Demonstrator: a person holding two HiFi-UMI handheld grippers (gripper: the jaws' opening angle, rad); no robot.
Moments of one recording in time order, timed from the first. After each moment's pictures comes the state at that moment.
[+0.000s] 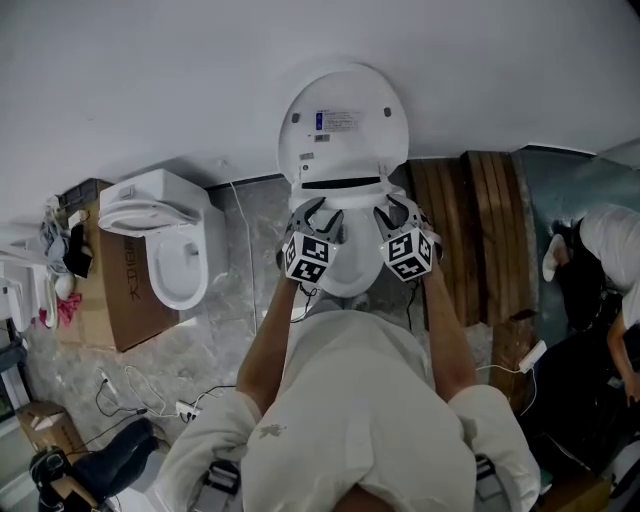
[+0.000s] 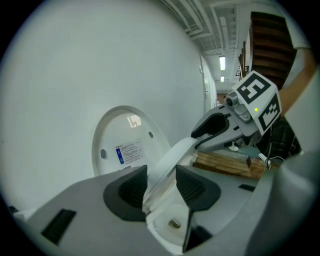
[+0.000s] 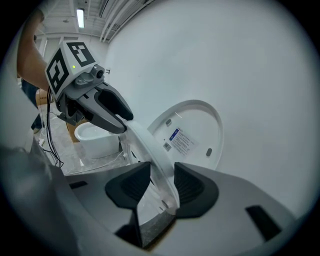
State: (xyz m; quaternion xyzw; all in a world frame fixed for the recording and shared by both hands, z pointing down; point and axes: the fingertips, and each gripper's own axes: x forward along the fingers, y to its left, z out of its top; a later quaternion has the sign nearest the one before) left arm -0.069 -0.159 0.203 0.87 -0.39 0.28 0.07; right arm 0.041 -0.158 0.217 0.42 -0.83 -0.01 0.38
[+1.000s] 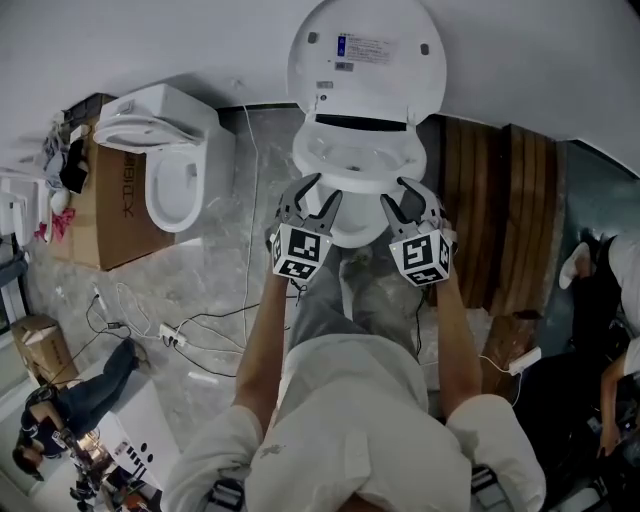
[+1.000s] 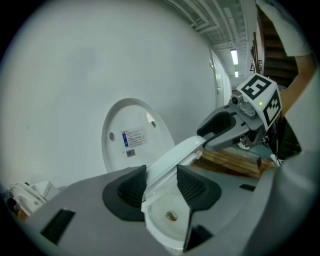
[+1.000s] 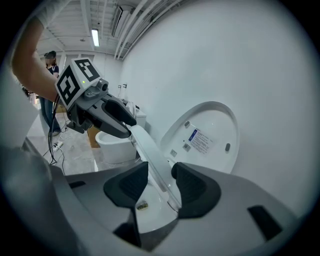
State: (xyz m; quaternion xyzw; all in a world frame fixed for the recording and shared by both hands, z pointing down) left arm -0.078 -0.076 0.239 0.83 -0.47 0.28 0.09; right arm 0.040 -0.080 0.246 0.34 -0.89 -0.01 0.32
